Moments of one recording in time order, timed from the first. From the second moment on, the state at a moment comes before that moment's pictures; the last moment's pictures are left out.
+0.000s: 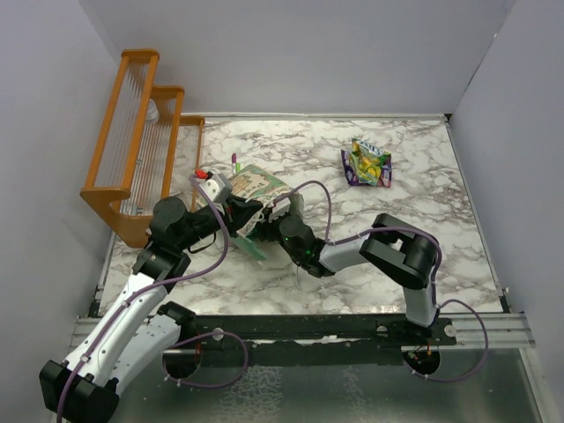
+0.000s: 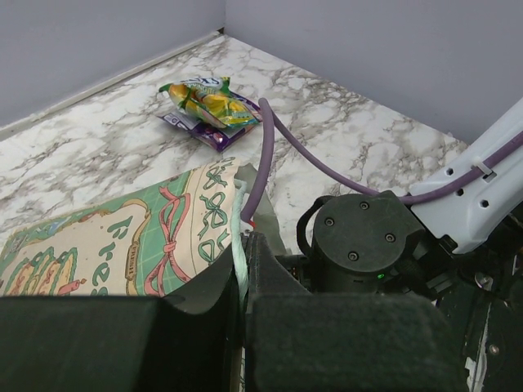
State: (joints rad) left arm -0.43 0.73 0.64 0.10 0.55 -0.14; right arm 1.05 1.97 0.88 0.91 0.42 0.10
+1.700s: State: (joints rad) left arm -0.43 0.75 0.64 0.06 0.39 -0.15; right arm 1.05 0.89 0.47 0.32 0.18 -0.02
